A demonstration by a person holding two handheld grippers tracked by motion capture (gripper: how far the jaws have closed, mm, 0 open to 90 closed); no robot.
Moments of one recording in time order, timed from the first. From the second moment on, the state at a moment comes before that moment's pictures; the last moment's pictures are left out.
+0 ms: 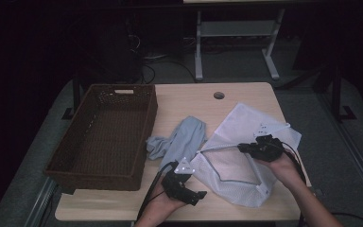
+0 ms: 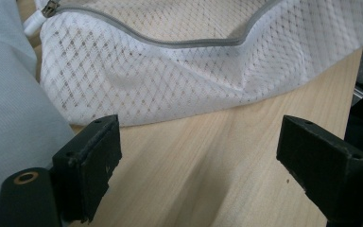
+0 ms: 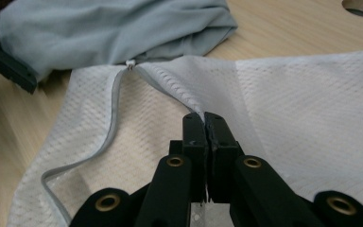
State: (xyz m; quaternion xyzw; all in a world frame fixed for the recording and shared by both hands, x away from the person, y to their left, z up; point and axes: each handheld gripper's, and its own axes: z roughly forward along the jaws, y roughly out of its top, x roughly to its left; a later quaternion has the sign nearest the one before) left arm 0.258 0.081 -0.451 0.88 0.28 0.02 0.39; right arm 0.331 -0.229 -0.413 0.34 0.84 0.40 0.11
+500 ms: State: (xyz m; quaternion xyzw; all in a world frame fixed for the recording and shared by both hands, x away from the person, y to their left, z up) left arm 0.259 0.083 -0.450 0.88 0.29 0.02 0.39; right arm 0.351 -0.238 -0.376 0.34 0.82 0.43 0.14
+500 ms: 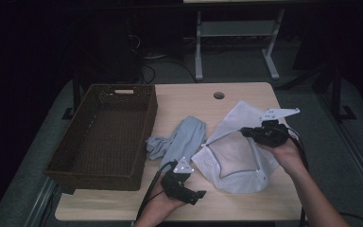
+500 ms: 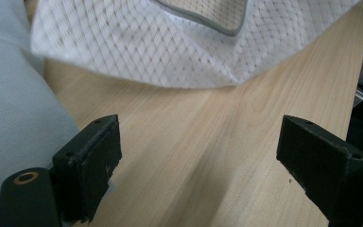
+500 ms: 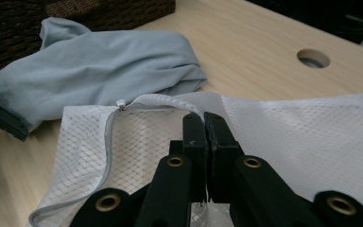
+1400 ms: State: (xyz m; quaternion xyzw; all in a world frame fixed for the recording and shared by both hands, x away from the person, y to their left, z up) left arm 0.353 0.091 -0.395 0.85 0.34 0.12 0.38; right arm 0.356 -0.245 -0.375 0.33 0.83 0.43 0.15
